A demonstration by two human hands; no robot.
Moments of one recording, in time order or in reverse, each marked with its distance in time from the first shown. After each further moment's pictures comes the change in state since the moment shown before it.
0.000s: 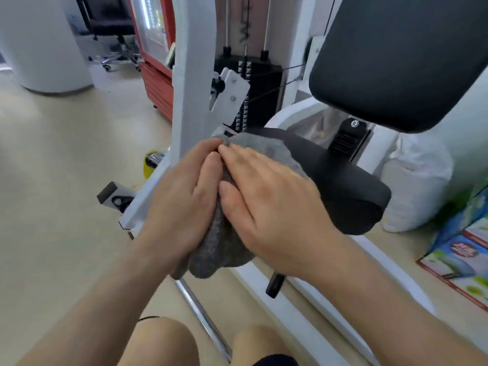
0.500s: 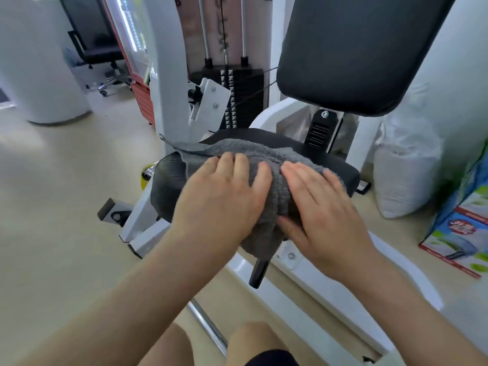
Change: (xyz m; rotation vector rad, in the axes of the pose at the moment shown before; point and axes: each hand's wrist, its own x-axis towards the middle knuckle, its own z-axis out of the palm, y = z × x) left_hand -0.020 0.097 0.036 1.159 -0.226 0.473; right_hand -0.084 0.099 0.006 -0.235 0.128 0.097
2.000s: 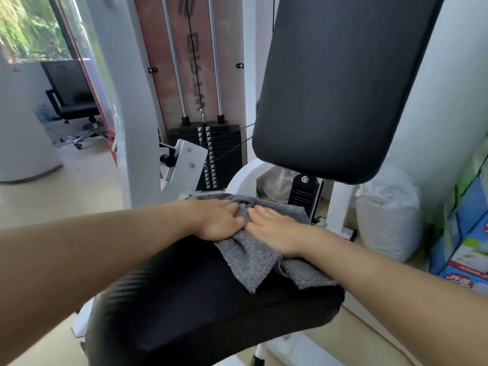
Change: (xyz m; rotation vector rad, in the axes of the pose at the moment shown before) left_hand 0.174 -0.055 0.066 -0.351 -0.641 0.138; right_hand 0.151 0.053 0.032 0.172 -0.779 0.216
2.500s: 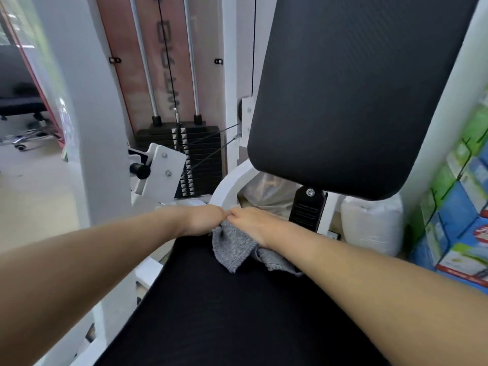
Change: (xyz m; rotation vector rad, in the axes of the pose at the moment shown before) left_hand 0.103 -0.062 0.013 -0.662 0.017 0.060; right_hand 0.113 0.007 -0.008 0.161 0.106 0.138
